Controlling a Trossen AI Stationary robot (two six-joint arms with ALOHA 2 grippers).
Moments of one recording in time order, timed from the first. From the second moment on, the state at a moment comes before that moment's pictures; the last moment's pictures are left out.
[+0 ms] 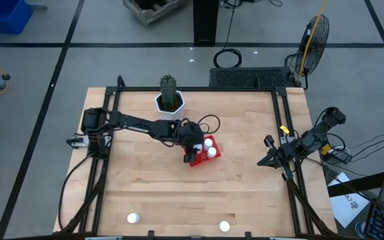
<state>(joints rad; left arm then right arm) 0.05 1.88 1.25 -0.30 0.00 0.06 0.68 0.01 0.11 -0.09 0.34 0.12</state>
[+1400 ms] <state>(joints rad) -0.51 1.75 1.25 0.08 0.02 -0.04 0.68 0.01 0.11 -0.08 0.34 0.12</state>
